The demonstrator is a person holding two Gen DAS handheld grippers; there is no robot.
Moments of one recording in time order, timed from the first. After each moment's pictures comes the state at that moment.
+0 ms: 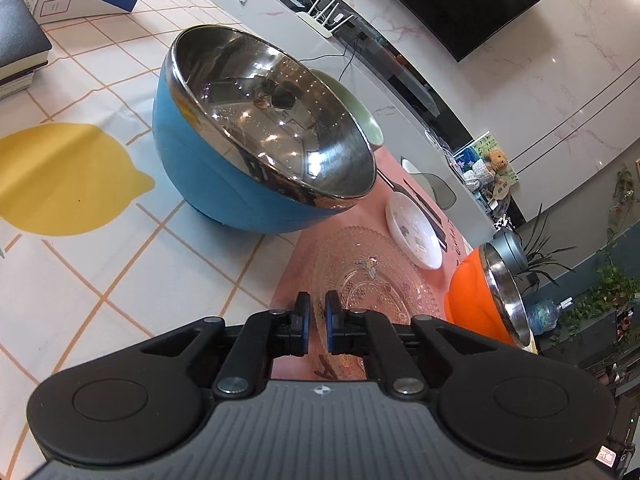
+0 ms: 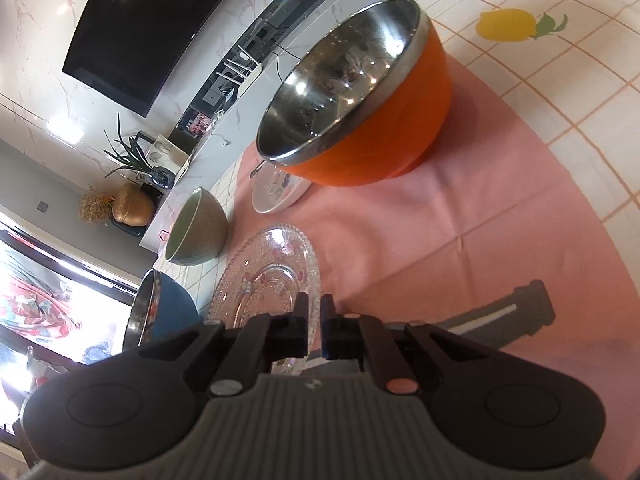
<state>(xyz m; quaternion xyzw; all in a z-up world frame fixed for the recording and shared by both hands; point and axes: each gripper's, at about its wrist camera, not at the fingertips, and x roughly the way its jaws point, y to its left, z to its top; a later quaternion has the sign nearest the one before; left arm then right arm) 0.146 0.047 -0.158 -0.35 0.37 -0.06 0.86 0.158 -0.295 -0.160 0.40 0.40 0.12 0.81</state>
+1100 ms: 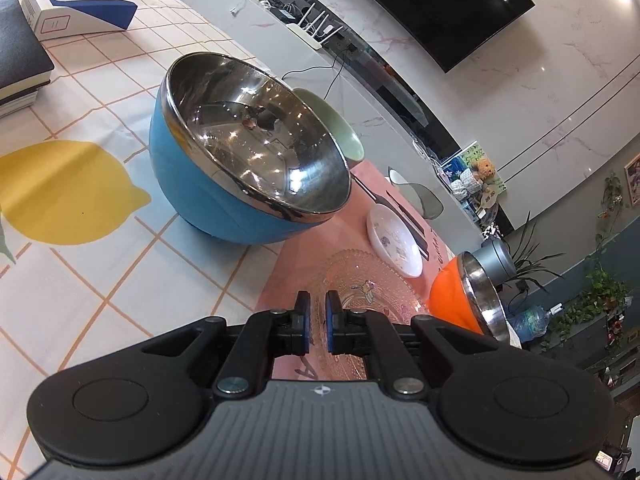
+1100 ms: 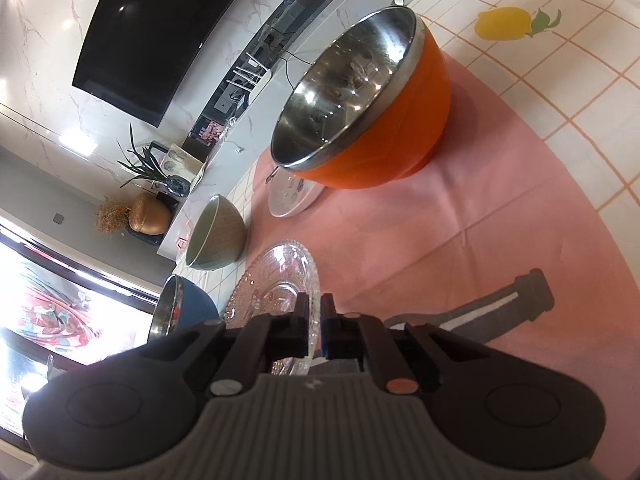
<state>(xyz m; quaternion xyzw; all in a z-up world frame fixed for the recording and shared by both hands) 0.133 0.049 -0.139 -0.35 0.35 -0.07 0.87 0.149 -0.301 -0.151 0.42 0.39 0.13 0.81</state>
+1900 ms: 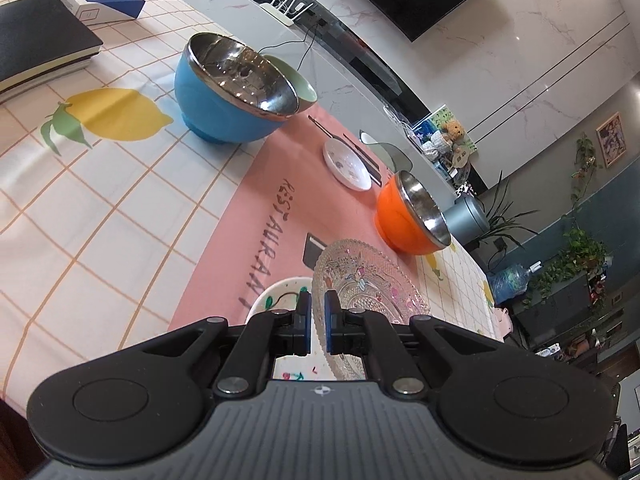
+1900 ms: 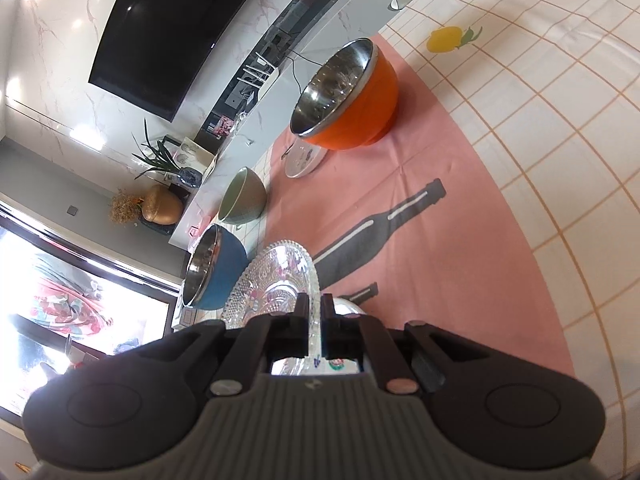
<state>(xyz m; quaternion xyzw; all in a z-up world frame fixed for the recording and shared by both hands) 0.026 0.031 -0.116 -0.33 0.37 -0.12 0.86 0.033 -0.333 -0.118 0.43 0.40 0.14 0.80</state>
